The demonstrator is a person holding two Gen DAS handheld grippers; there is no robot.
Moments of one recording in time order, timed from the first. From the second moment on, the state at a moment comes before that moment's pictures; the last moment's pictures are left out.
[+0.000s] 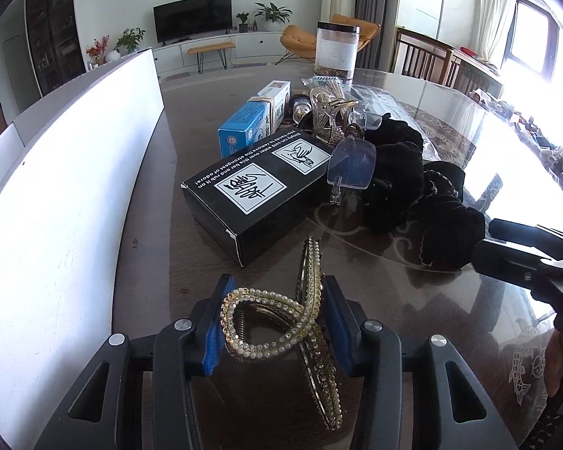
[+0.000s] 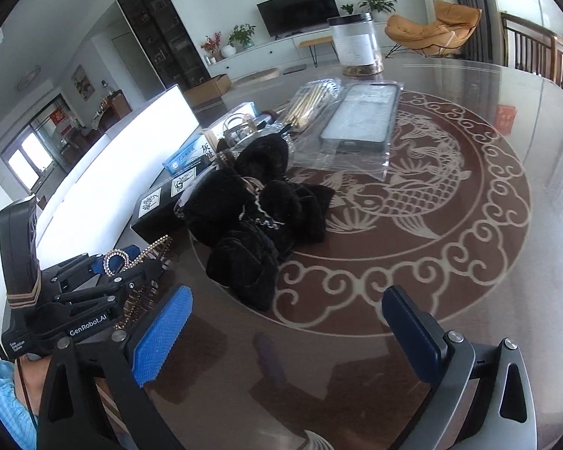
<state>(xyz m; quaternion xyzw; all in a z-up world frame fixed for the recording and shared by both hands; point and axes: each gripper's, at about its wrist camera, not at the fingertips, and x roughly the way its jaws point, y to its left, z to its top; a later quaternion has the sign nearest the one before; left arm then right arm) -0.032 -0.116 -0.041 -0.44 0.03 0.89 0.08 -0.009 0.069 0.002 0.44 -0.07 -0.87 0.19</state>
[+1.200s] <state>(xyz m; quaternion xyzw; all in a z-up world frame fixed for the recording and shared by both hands) 0.006 -0.080 -0.039 -0.44 0.04 0.89 0.13 0.052 0.113 0.001 0.44 -0.01 -0.90 0.09</state>
